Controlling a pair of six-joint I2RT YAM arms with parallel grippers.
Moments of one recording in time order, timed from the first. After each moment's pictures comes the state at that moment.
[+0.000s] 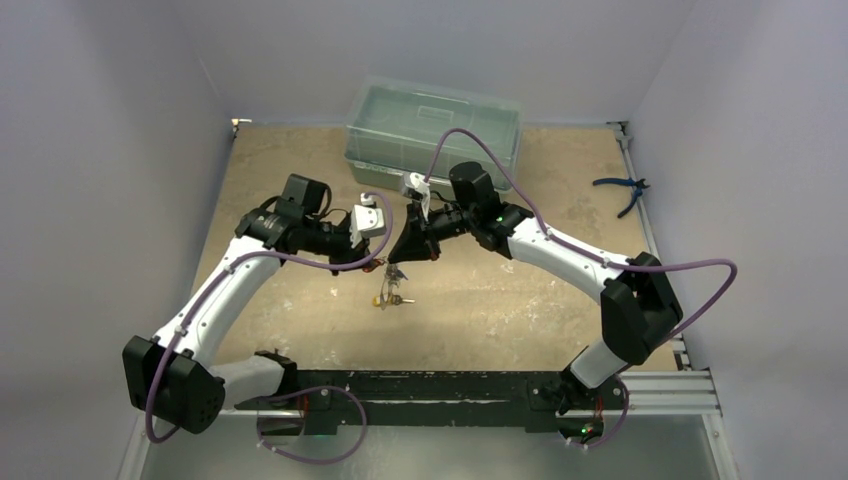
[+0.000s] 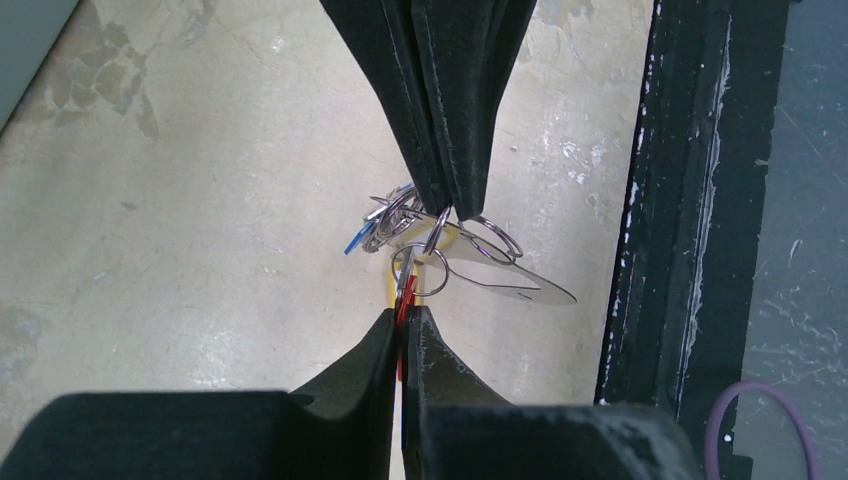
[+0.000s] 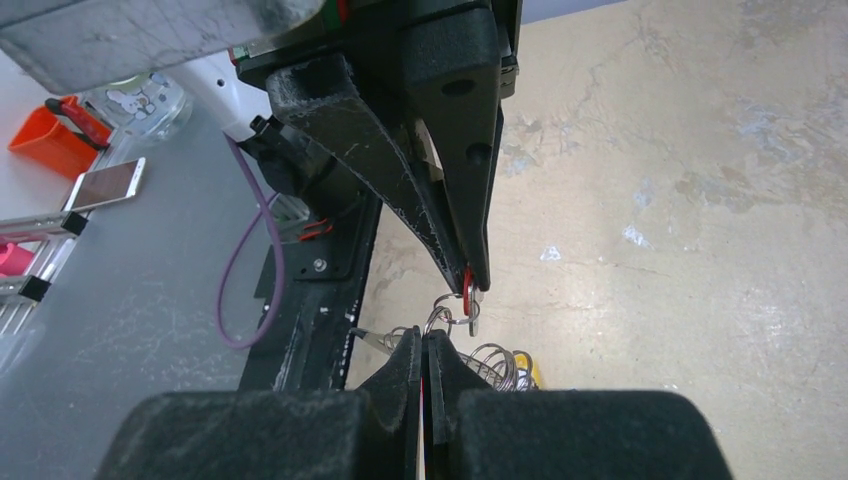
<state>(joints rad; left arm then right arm) -0.35 1.20 1.08 -0.88 0.76 0.74 0.70 1.58 1.17 -0.01 -1.01 -0.03</state>
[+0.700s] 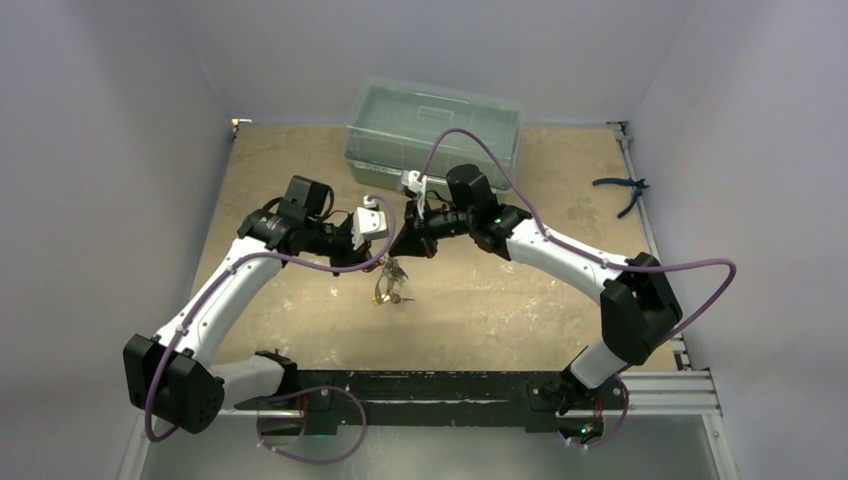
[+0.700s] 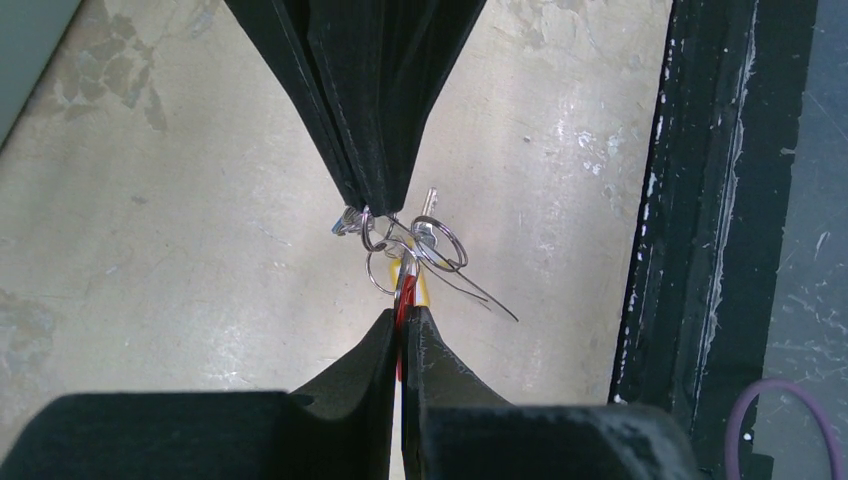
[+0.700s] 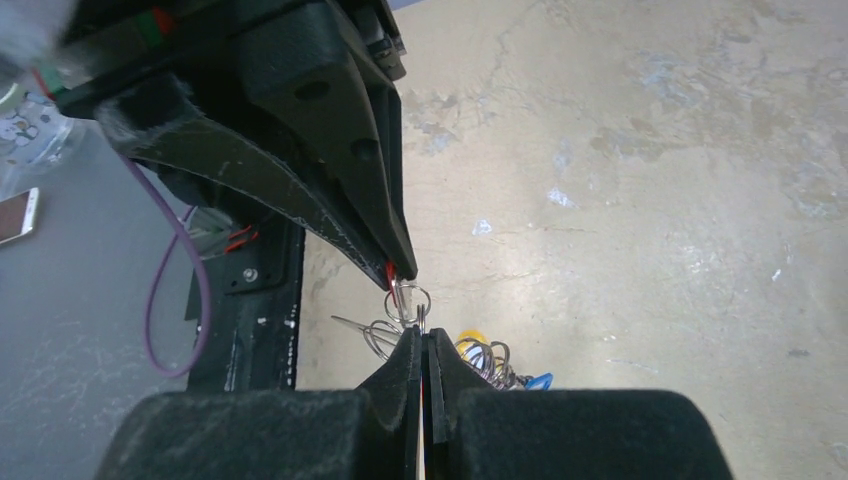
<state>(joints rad) -0.37 1.20 1.06 -0.86 0.74 0.75 0.72 1.58 1.17 -0.03 -0.82 -0.02</state>
